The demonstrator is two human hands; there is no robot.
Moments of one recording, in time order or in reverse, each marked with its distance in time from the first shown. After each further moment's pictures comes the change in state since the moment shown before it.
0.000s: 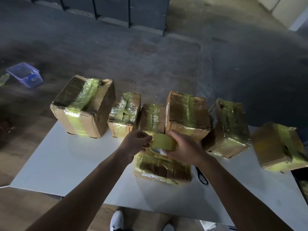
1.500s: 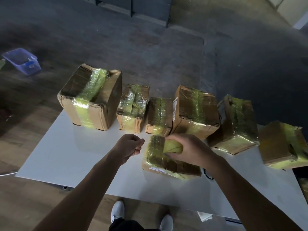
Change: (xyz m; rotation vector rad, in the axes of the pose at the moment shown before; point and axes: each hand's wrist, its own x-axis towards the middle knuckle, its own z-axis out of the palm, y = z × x) left_hand 0.013 -0.052 -0.055 -0.057 -0.005 -0.135; right_hand -0.001 -0.026 0.013 -0.021 -0.089 -0.036
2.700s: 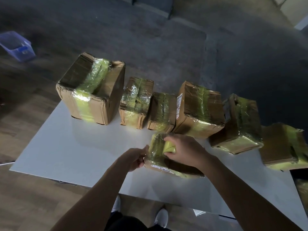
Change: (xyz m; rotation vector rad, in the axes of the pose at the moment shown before) left_hand 0.040 -0.067 0.014 -0.260 -0.051 -0.413; right_hand 0.026 -0.011 0.031 -0.326 -0.083 0.103
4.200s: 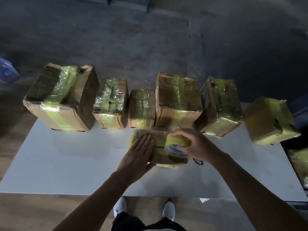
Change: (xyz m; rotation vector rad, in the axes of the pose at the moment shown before) left_hand -0.026 -0.033 0.054 1.787 0.269 1.485; right_hand -0.078 0.093 -0.001 0.453 0.185 0.046
